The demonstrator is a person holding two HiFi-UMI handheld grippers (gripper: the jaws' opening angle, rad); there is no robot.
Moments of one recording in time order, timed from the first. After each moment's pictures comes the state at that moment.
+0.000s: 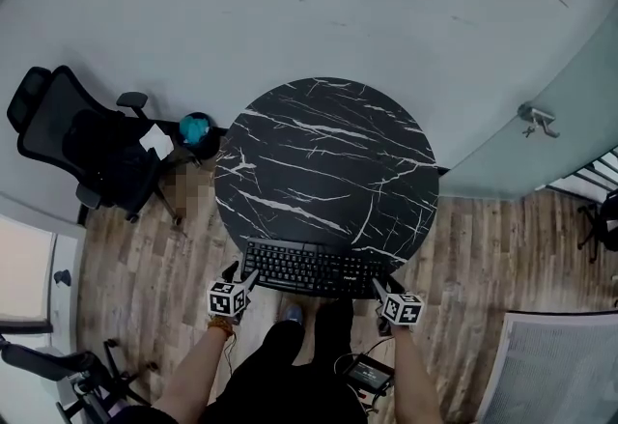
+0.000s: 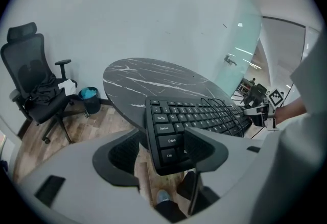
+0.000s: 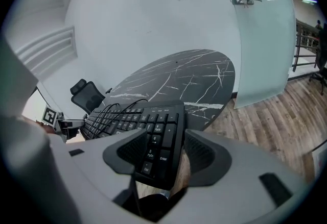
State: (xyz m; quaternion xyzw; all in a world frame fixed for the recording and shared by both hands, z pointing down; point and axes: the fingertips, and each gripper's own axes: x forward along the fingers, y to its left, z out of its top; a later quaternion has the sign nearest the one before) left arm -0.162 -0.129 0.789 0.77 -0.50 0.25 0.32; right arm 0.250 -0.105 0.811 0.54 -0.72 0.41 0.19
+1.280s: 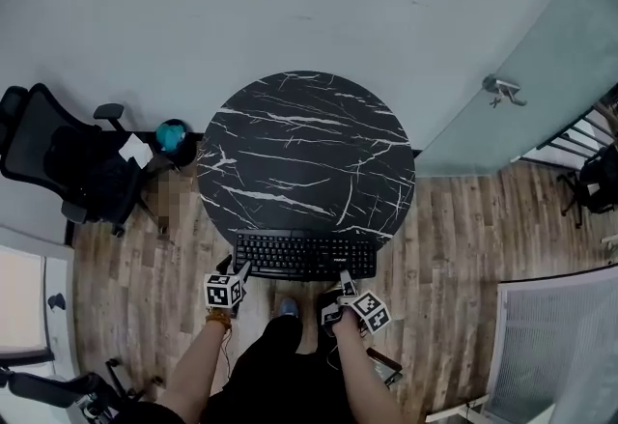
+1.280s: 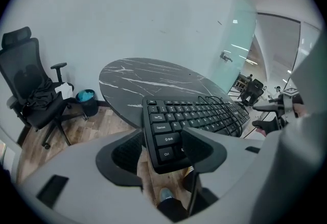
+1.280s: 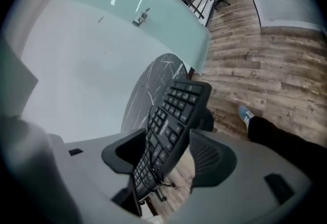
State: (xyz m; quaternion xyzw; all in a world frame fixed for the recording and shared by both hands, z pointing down) left arm -0.157 -0.125 0.790 0.78 -0.48 0.26 0.31; right arm 0.174 -0.041 0.776 0.64 -0.44 0.59 -0.19
